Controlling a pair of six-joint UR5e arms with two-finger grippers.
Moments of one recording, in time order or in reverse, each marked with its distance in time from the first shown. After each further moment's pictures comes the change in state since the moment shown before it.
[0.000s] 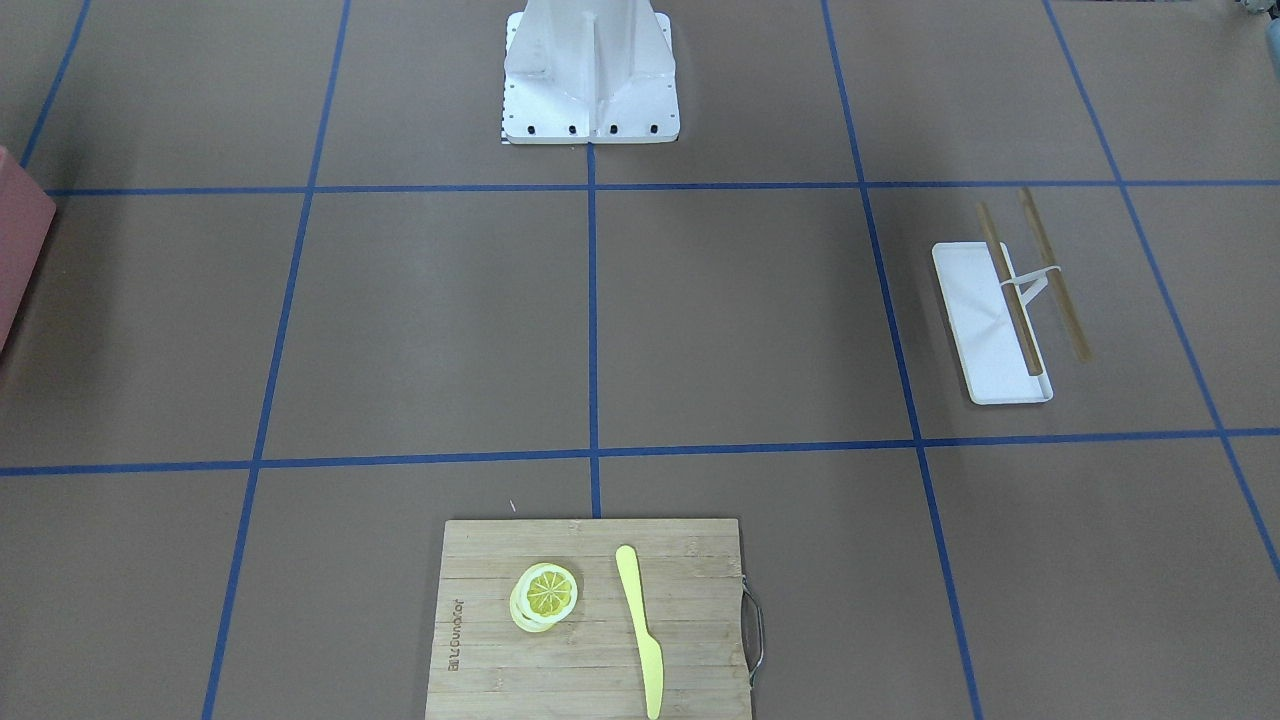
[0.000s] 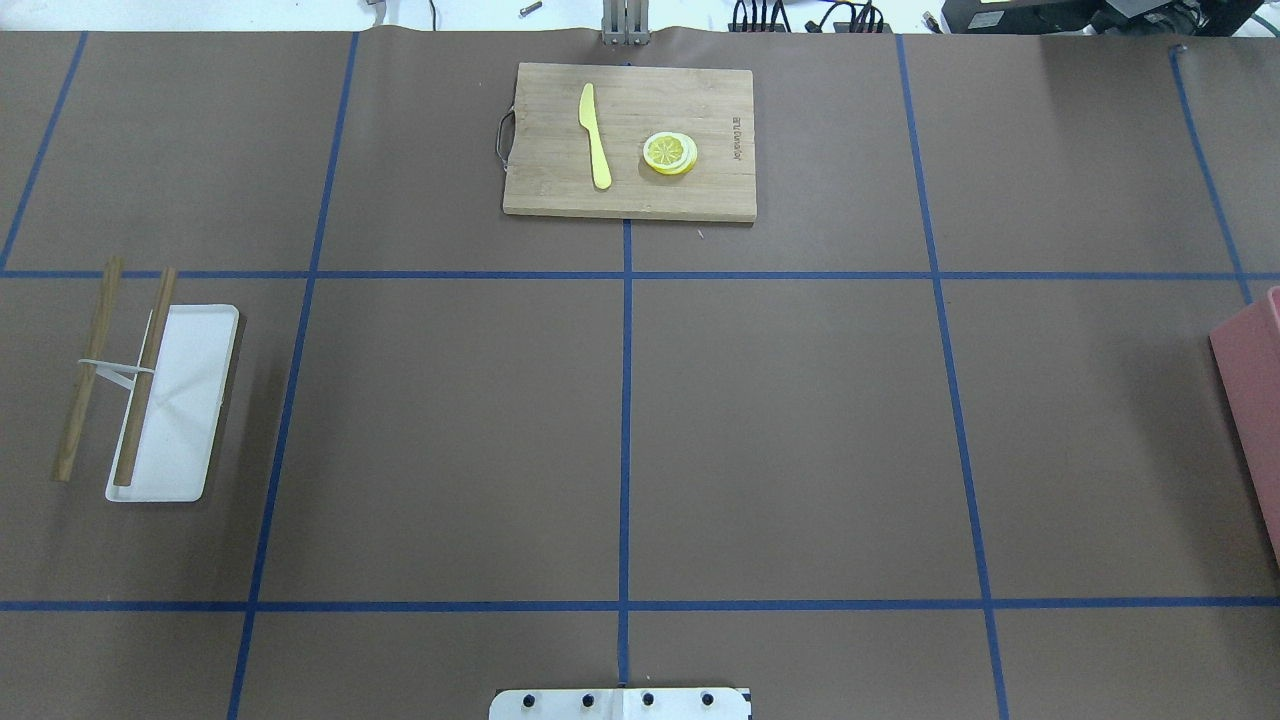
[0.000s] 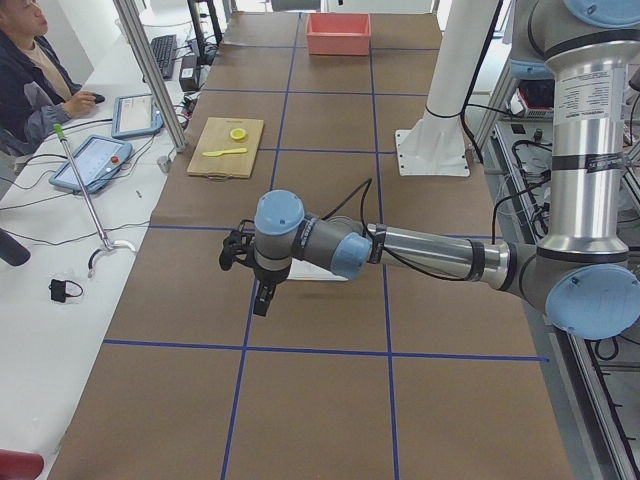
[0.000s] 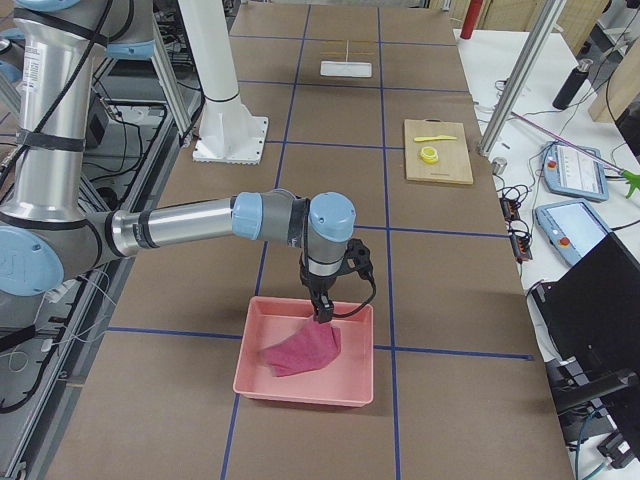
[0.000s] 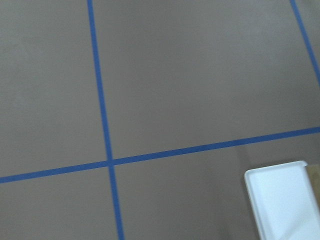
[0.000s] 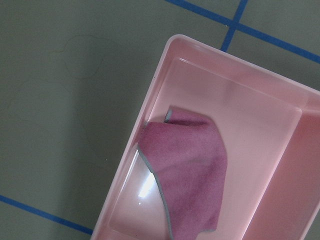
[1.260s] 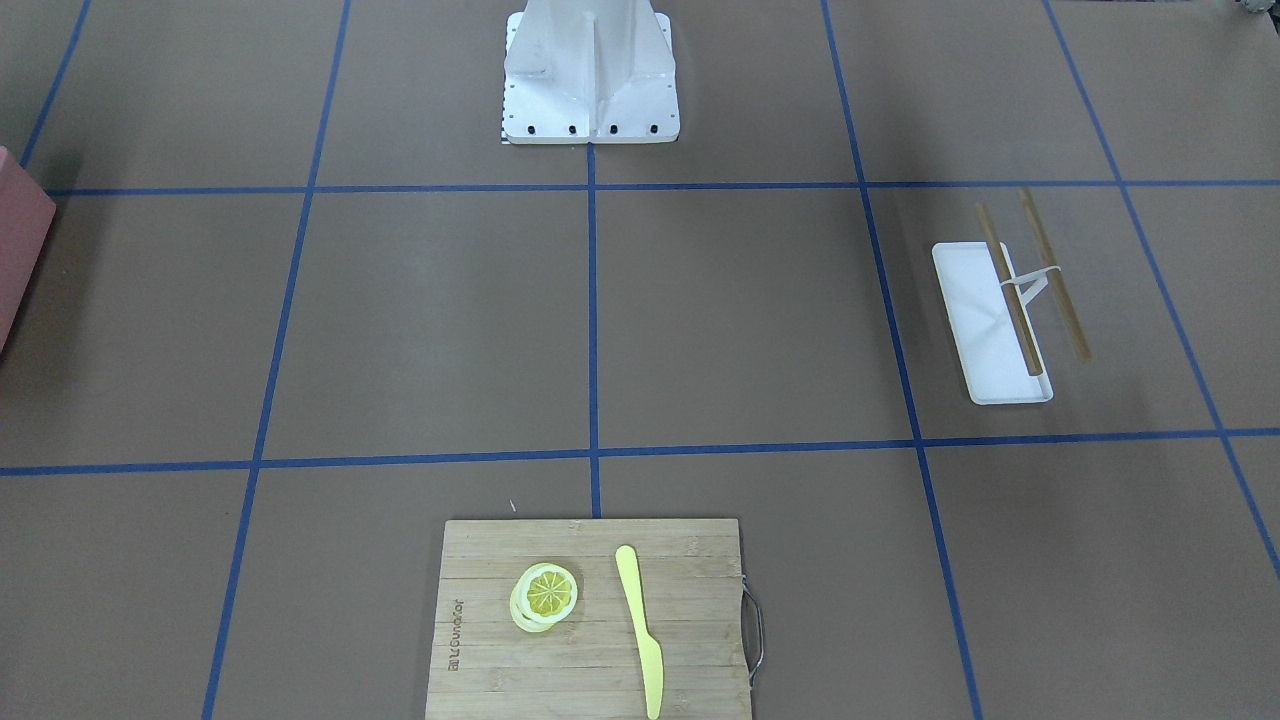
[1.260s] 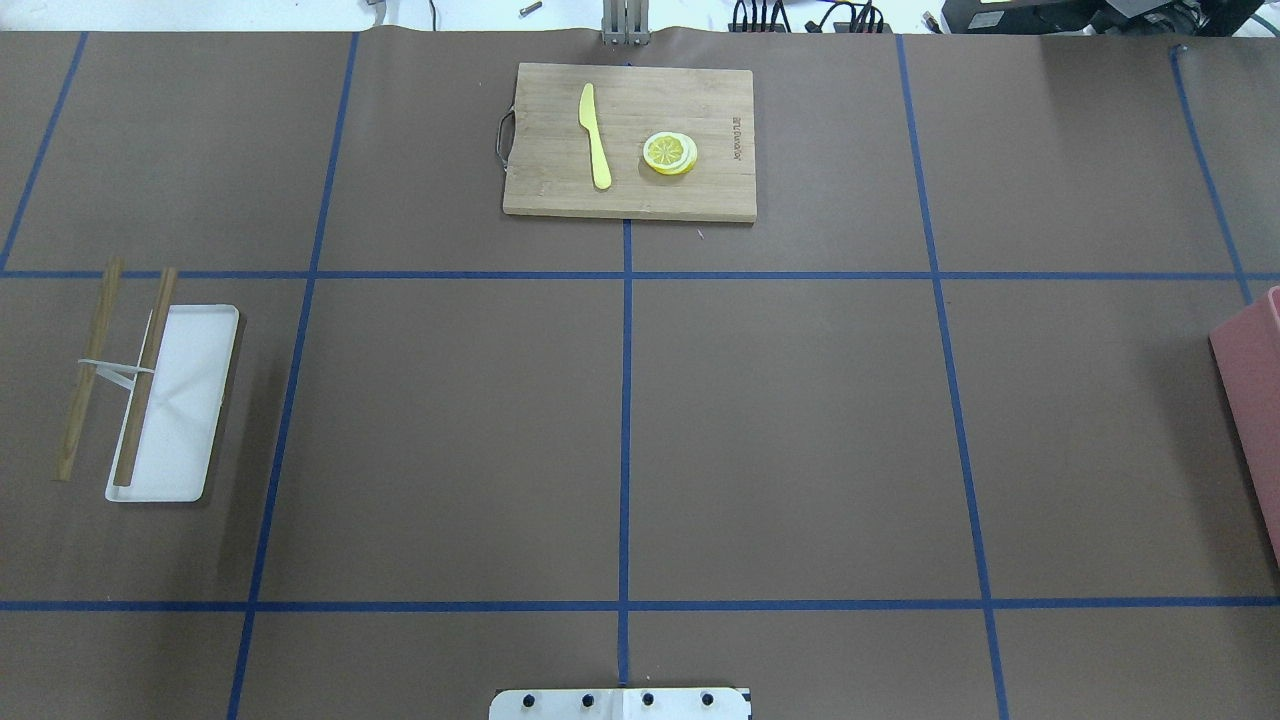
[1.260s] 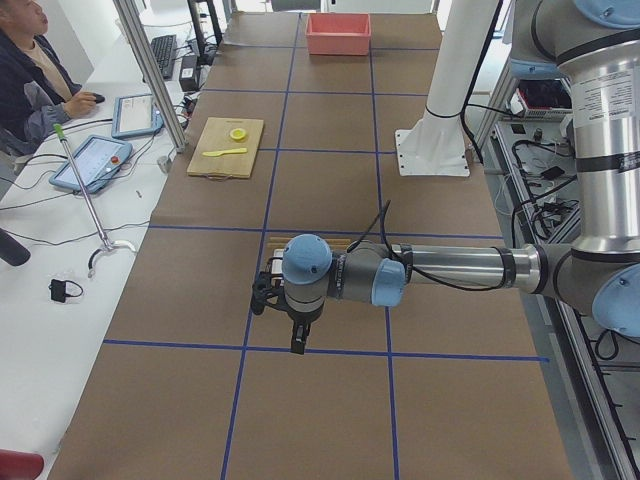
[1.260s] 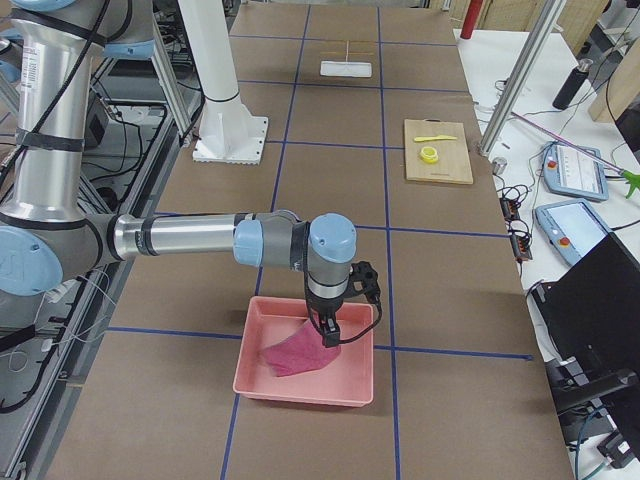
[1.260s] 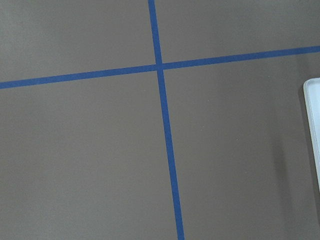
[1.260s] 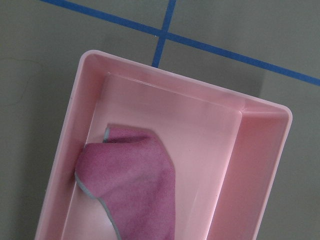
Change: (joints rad) left arm -0.048 0.096 -0.024 0.035 -0.062 0.077; right arm 0.013 0.011 -0.120 0.186 -0.091 0.166
